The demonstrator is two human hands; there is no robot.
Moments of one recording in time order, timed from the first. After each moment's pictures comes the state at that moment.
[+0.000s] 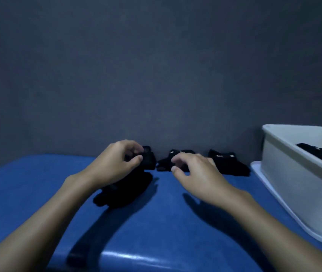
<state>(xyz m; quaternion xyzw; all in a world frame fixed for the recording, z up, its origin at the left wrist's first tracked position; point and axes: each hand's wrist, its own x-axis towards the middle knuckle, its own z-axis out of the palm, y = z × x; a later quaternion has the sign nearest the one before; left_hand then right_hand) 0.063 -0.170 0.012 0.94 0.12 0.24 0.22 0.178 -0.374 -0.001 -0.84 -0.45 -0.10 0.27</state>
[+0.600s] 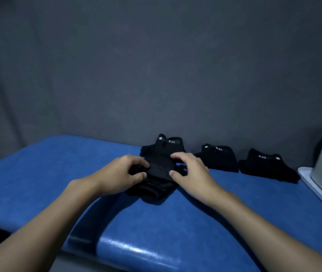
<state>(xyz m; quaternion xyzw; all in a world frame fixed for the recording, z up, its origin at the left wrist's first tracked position) 0.025 -0.103 -0.047 0.94 0.18 0.13 0.25 0.179 -0.267 -0.063 -0.81 -0.46 0.02 0.36</state>
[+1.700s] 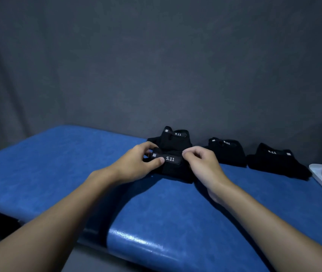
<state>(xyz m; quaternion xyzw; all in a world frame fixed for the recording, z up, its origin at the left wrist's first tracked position) 0.050 -0.111 -0.060 0.88 0.19 0.19 0.39 0.176 -0.263 -0.059 -0.73 -0.32 0.15 0.59</state>
